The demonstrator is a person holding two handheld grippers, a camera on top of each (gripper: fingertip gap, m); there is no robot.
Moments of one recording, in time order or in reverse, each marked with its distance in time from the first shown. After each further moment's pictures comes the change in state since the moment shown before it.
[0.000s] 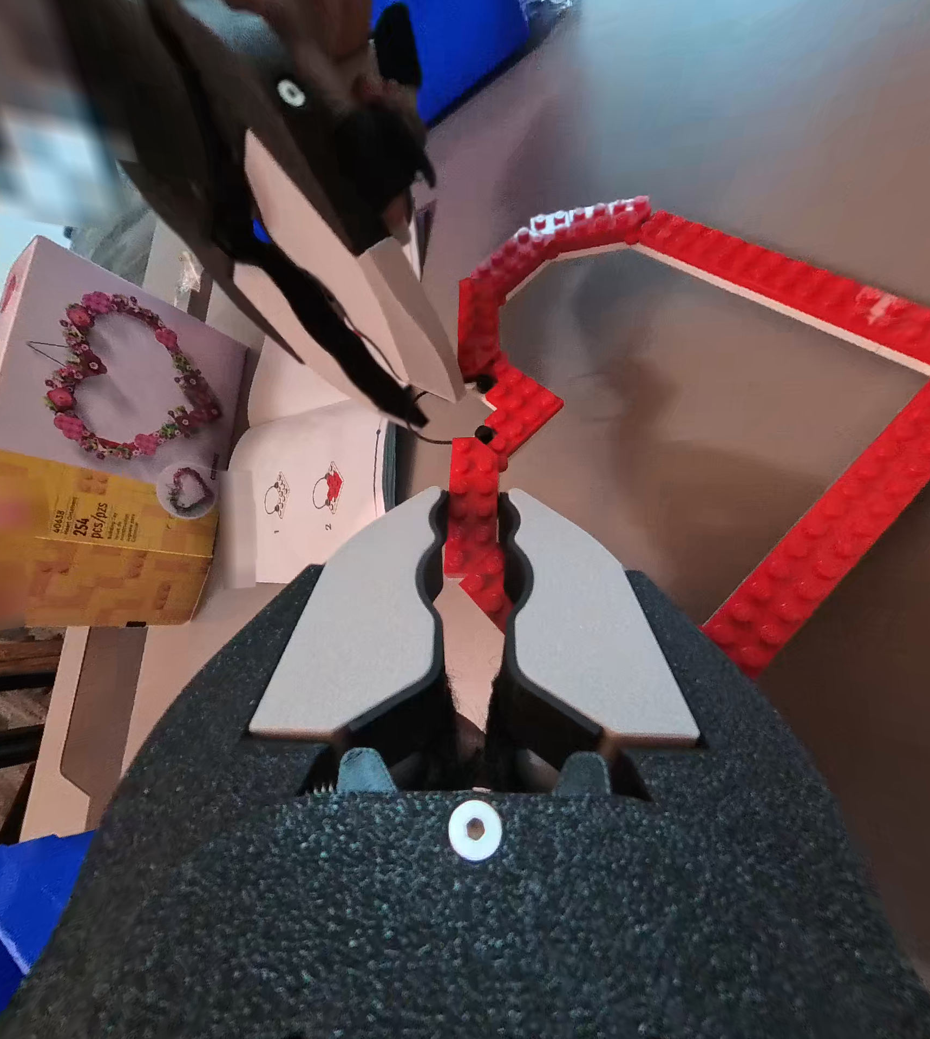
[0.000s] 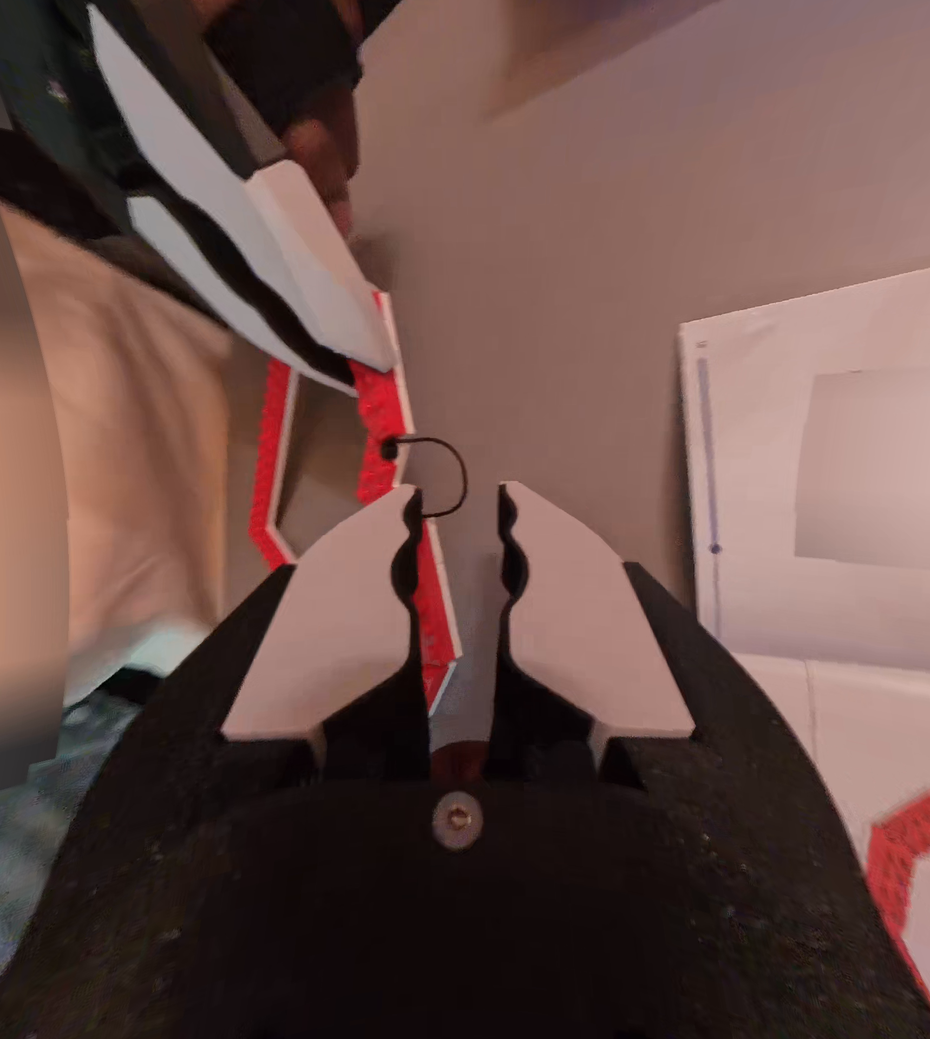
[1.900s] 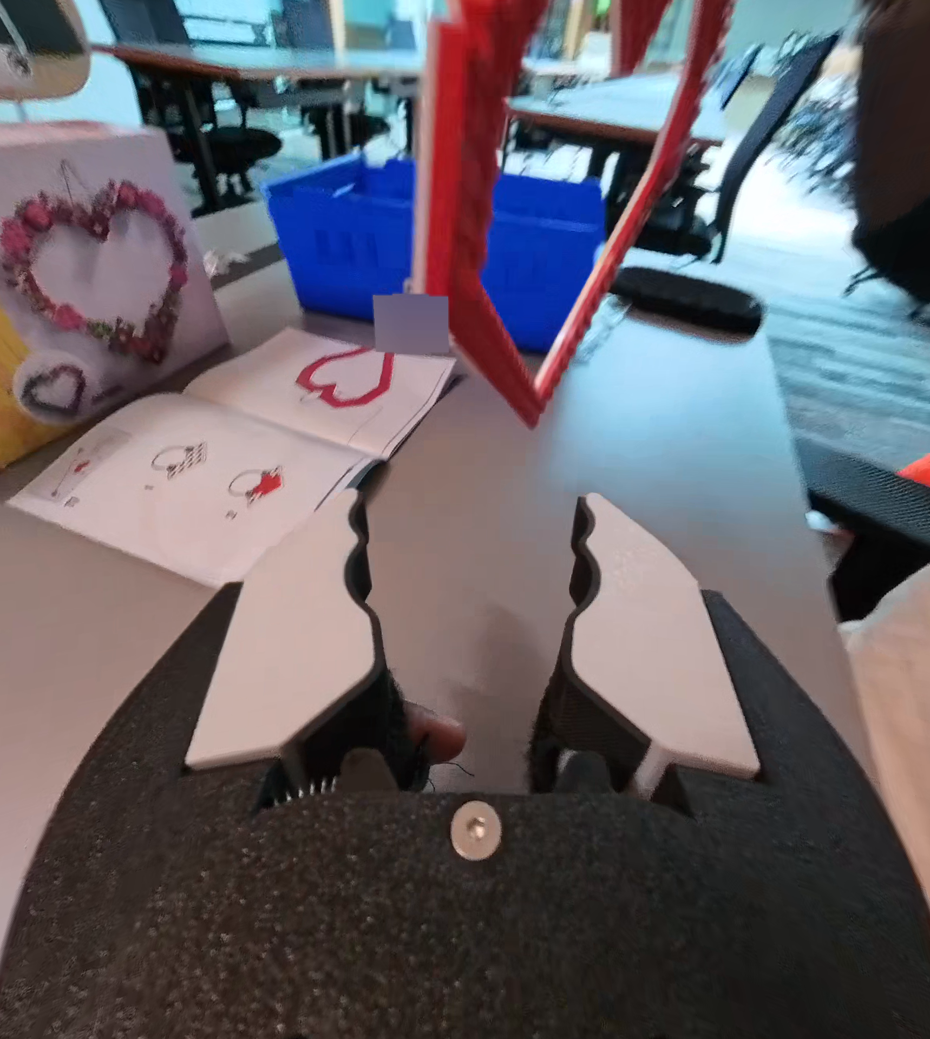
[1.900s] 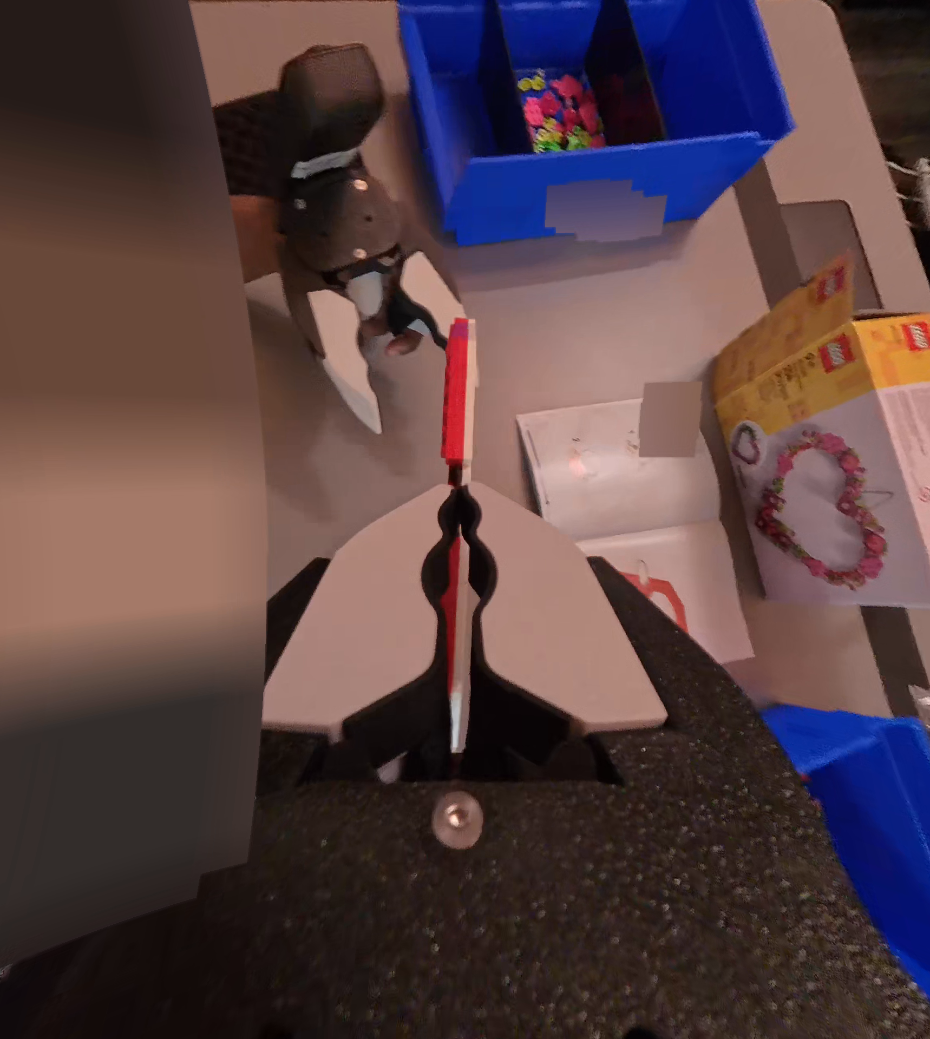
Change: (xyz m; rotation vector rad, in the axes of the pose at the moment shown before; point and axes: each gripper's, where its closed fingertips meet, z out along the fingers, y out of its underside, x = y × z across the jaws) left arm -0.017 -0.008 -0.016 0.448 0.069 -0.711; right arm -0.098 -0.059 -0.146 0.102 0.536 -0.240
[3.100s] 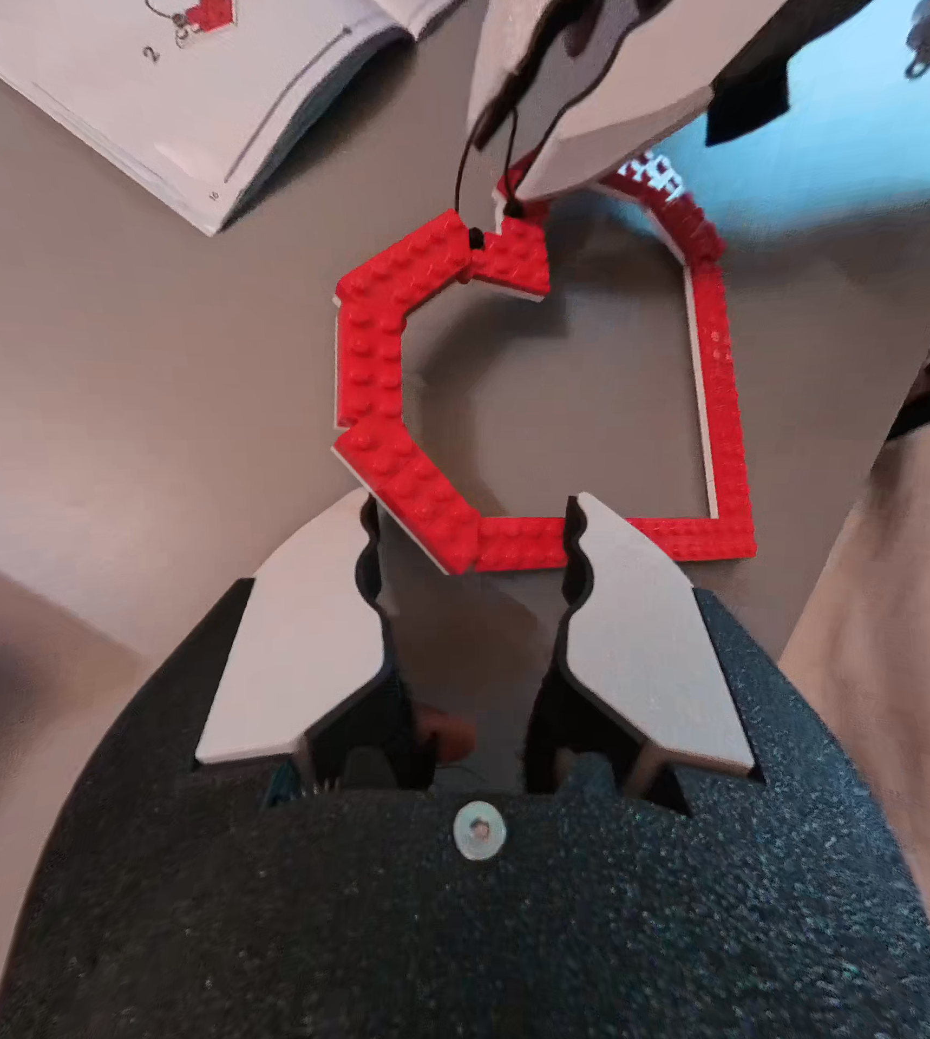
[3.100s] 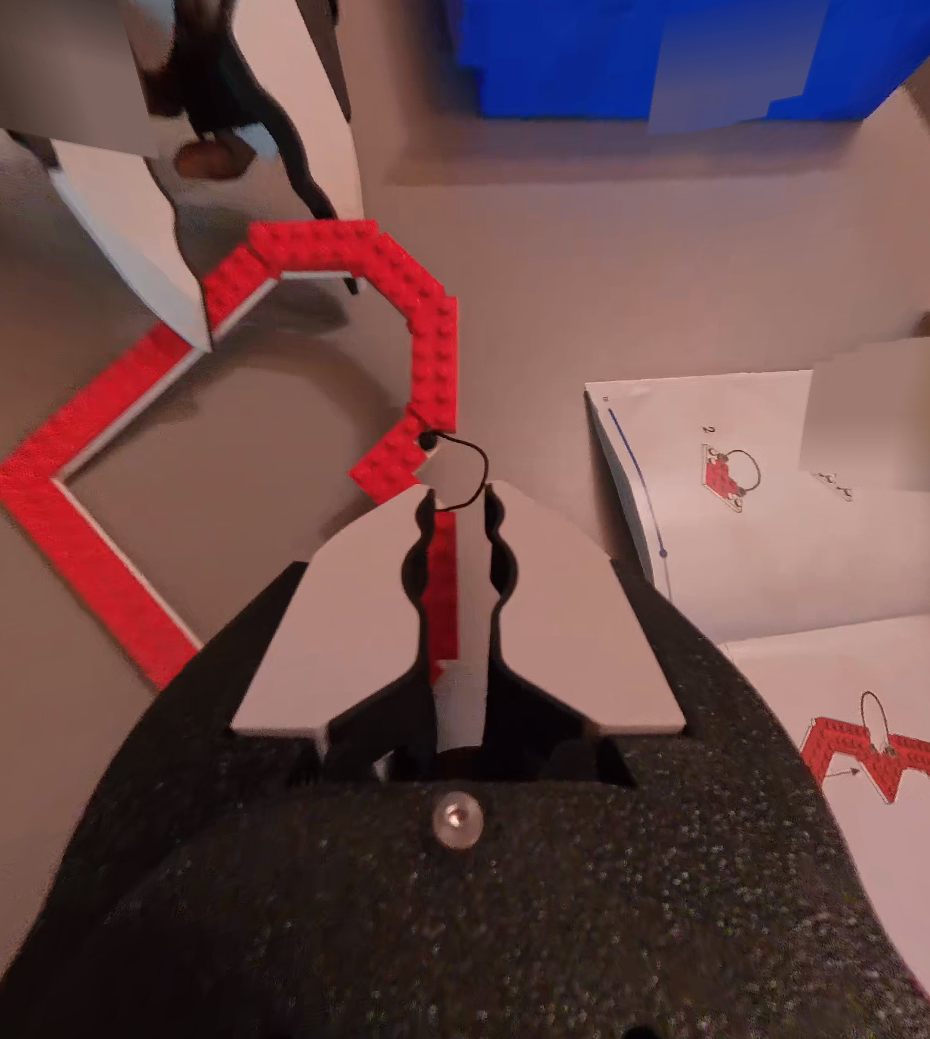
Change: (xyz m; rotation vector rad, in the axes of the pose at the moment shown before) left arm 0.015 0.088 -0.042 -0.602 -0.165 -0.233; right arm -0.009 0.094 0.181 0.144 -0.034 -0.033
